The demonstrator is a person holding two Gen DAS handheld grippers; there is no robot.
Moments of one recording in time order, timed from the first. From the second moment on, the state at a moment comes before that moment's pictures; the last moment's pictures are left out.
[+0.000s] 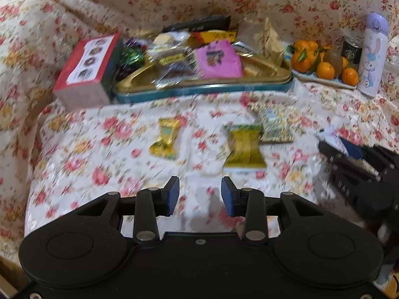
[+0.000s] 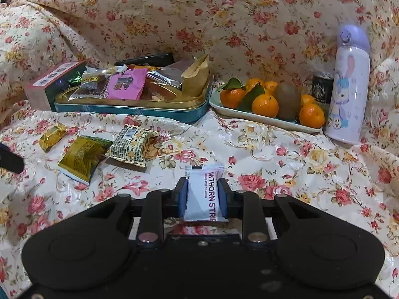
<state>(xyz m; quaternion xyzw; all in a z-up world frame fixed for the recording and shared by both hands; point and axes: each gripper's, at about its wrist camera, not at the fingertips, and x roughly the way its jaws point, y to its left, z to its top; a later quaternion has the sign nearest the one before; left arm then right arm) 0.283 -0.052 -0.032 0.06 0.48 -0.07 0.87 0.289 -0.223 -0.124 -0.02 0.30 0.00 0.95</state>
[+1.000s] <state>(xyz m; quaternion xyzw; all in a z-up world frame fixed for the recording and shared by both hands) 0.318 -0.102 -0.059 0.09 0.45 -0.10 0.88 0.290 -0.220 -0.124 -0.04 0.30 0.00 0.95</state>
